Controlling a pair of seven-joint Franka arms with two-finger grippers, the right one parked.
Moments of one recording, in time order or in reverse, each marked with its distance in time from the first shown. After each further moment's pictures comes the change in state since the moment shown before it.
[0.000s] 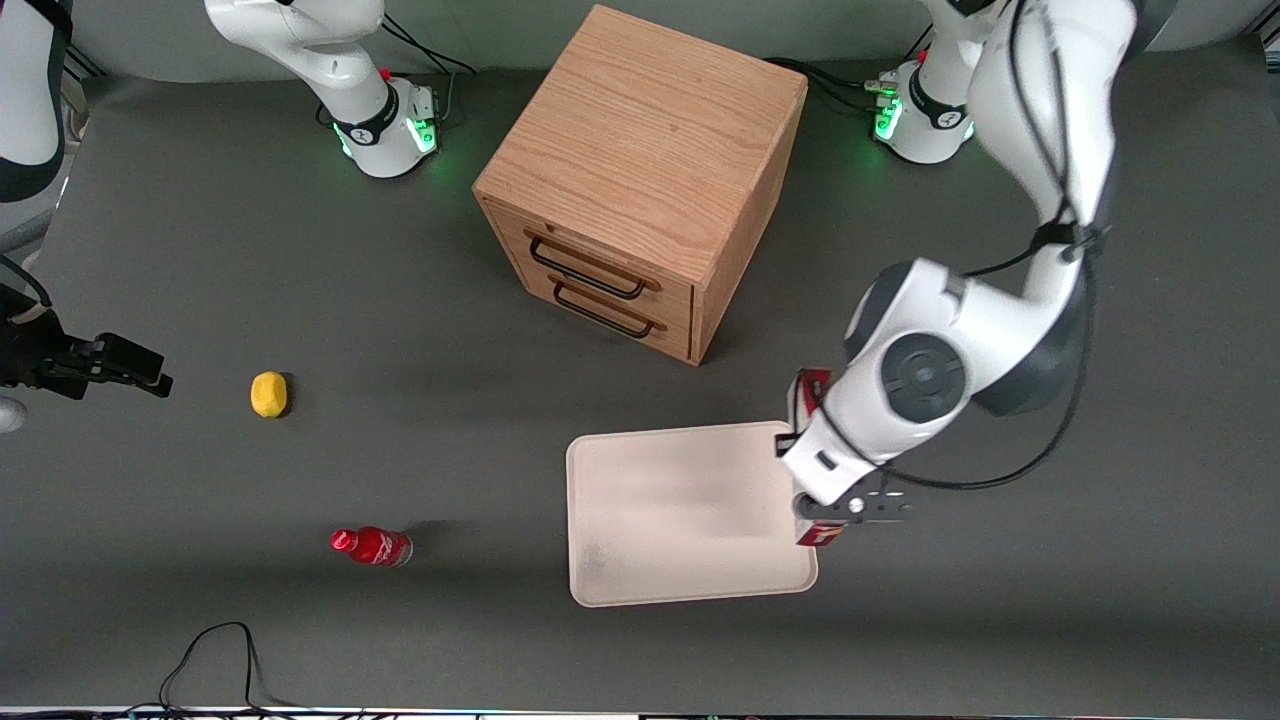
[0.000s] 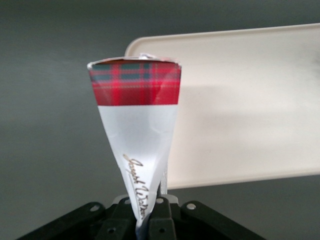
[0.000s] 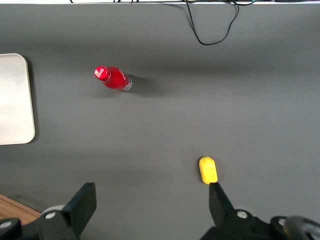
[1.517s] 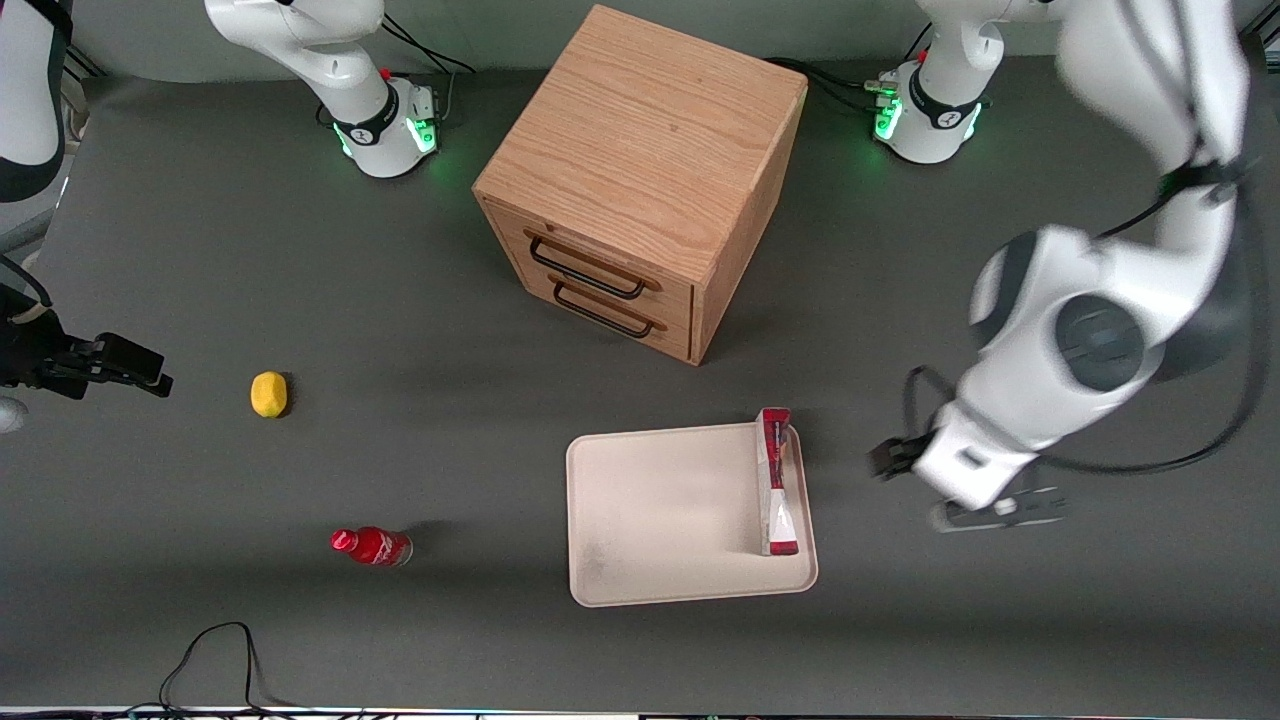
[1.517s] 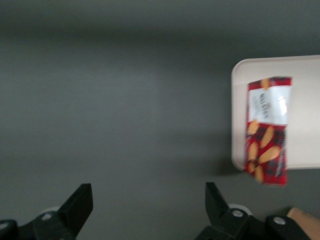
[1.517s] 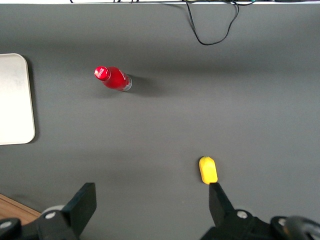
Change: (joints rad) arm 0.261 -0.415 0.065 -0.215 -0.020 -0.166 0.287
